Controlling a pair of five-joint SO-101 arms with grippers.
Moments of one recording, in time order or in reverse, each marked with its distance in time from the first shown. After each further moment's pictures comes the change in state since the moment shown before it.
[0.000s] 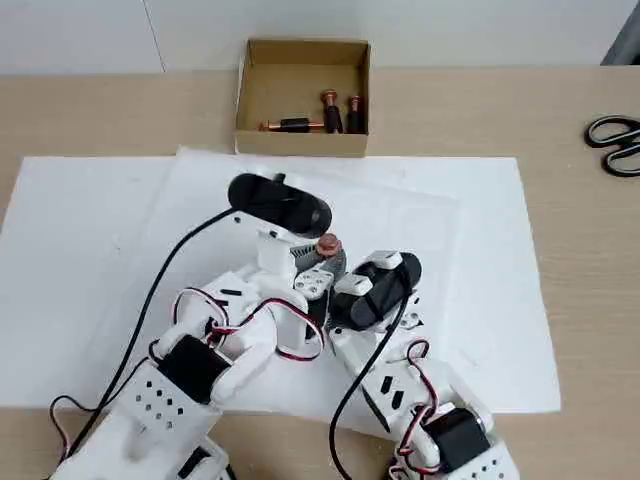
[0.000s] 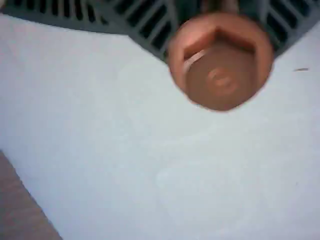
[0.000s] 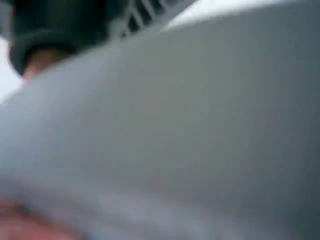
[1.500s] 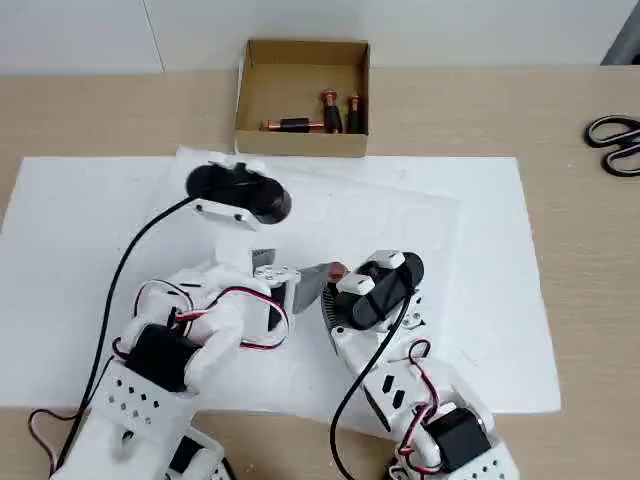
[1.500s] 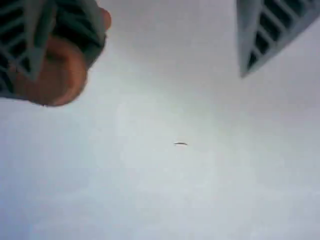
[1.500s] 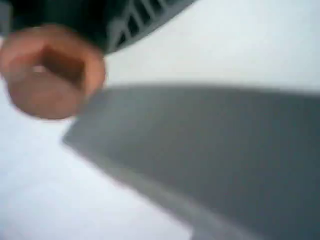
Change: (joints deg) left arm -9.8 -0.5 -8.2 18.6 -3.7; right arm 0.2 0.1 0.1 0.0 0.1
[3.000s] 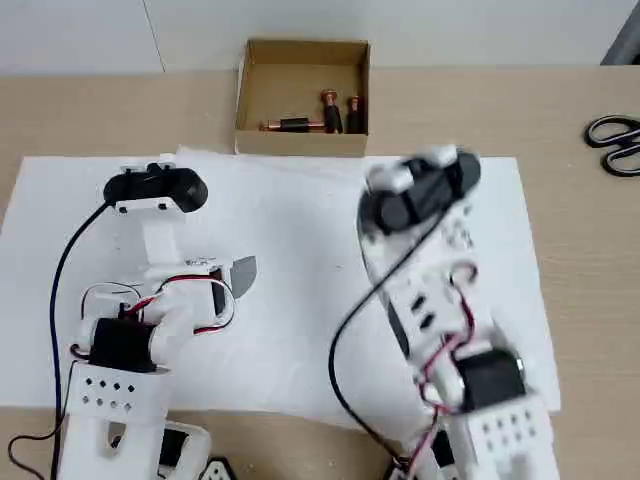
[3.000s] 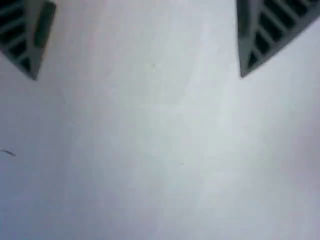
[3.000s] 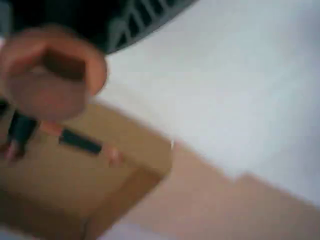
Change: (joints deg) left arm -18.1 0.0 0.0 8.9 0.0; right arm 12.5 41.8 -42.5 -4.6 6.1
